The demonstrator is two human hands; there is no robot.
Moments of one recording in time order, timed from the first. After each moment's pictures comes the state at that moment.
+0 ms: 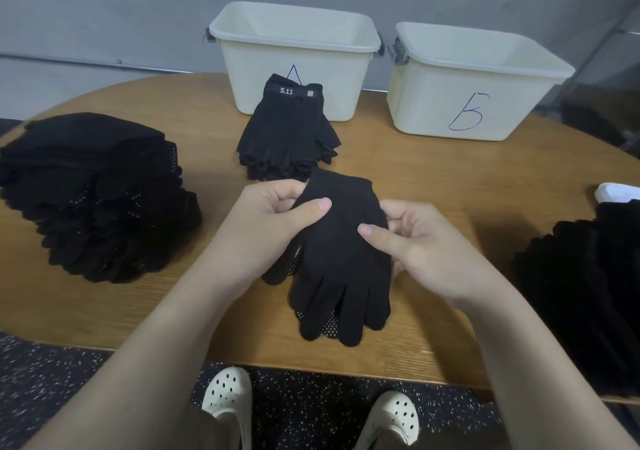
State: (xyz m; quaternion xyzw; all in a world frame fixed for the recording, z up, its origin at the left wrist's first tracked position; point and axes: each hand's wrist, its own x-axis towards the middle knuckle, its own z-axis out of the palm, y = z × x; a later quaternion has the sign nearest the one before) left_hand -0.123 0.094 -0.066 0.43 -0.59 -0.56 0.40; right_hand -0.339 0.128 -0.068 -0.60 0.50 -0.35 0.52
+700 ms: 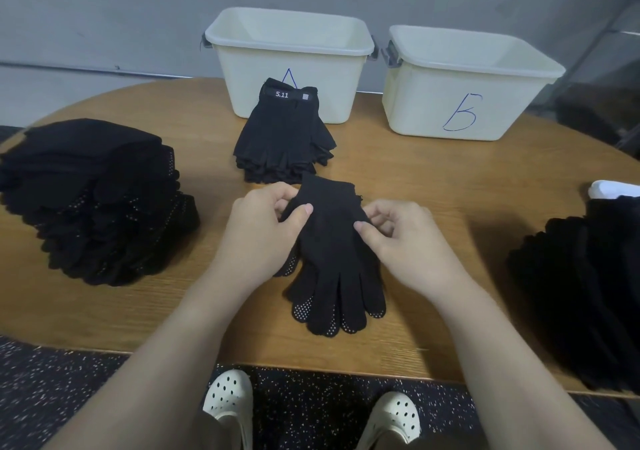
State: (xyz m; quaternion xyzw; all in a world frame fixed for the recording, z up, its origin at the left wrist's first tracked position) left_hand -0.127 0.076 -0.093 0.57 -0.68 -0.30 0.36; right_hand -0.334 0.111 -0.094 -0.64 0.64 -0.33 0.27
